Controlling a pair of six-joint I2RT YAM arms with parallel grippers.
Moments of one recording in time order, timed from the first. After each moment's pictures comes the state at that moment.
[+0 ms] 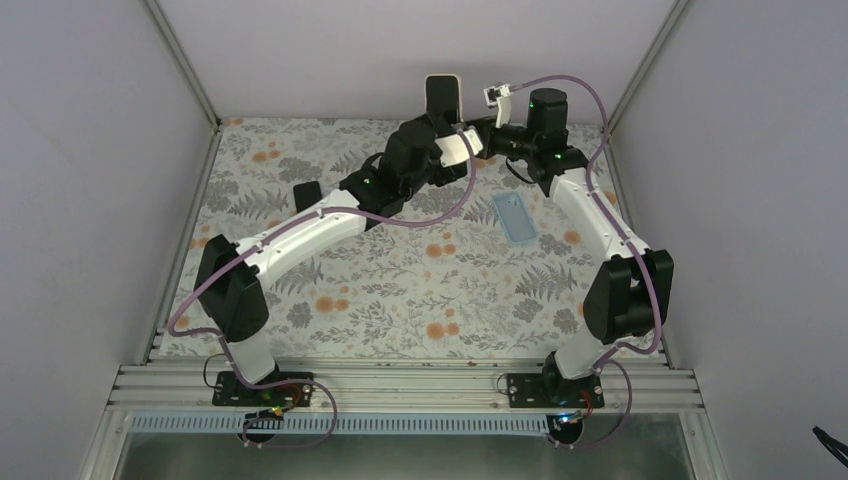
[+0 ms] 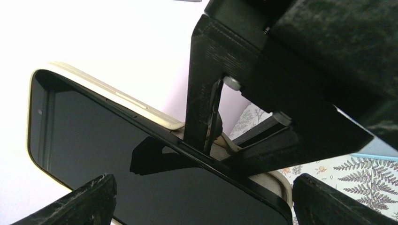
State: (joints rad) left arm -0.82 1.75 1.60 -0.09 -0.29 0.66; right arm 0.23 1.64 1.46 -0.16 -0.82 0.28
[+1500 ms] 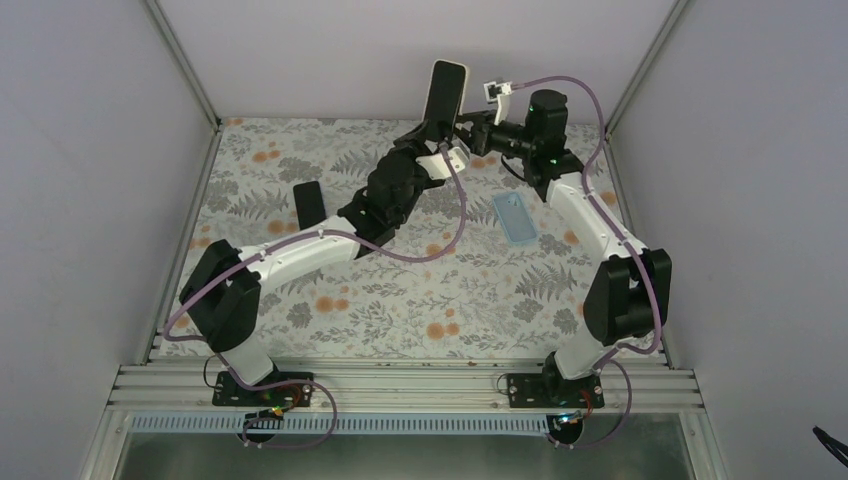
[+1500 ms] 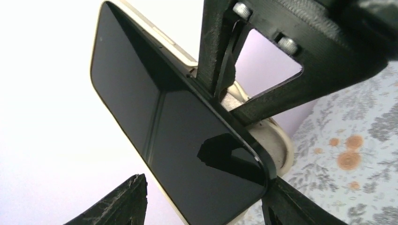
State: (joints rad) left arm -0.83 1.66 1.29 0.38 -0.44 0.78; right arm 0.26 1.63 1.43 0.01 -0.81 0.33
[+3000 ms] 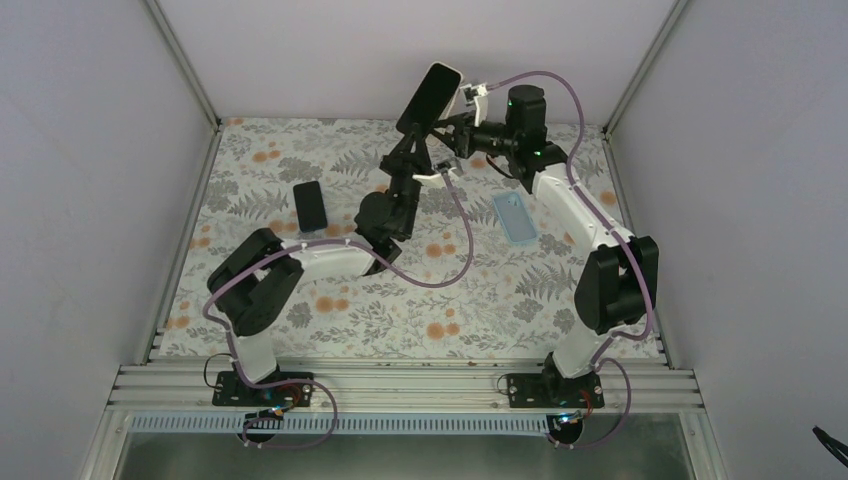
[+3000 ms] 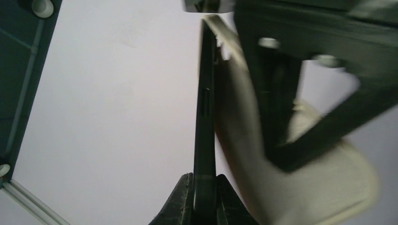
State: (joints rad) left arm -0.85 1.83 1.09 1.30 -0.58 1.46; right arm 0.32 1.71 1.51 -0.03 -0.89 0.27
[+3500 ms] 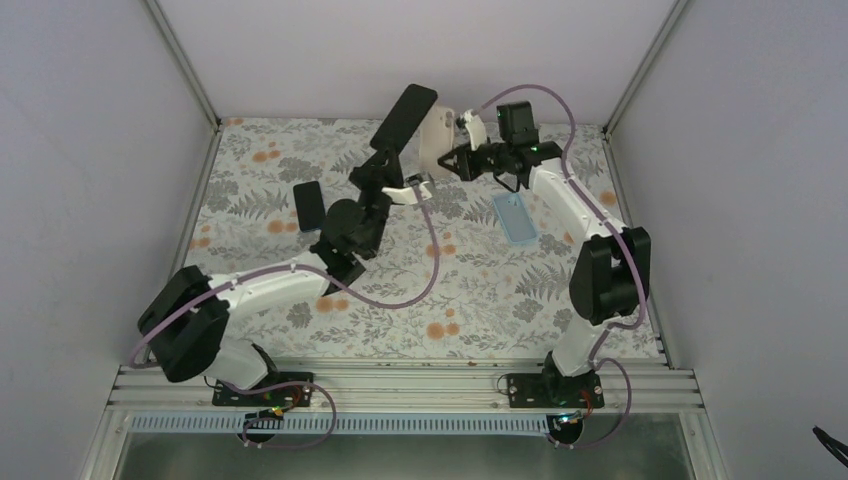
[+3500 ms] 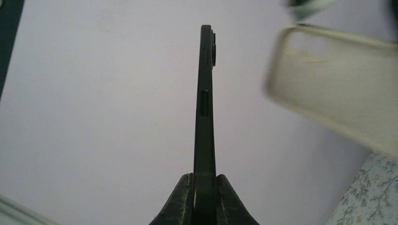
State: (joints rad) left arm -0.86 1.47 0.90 0.89 -0.59 1.35; right arm 0.31 1.76 1.57 -0.44 -0.68 -0.04
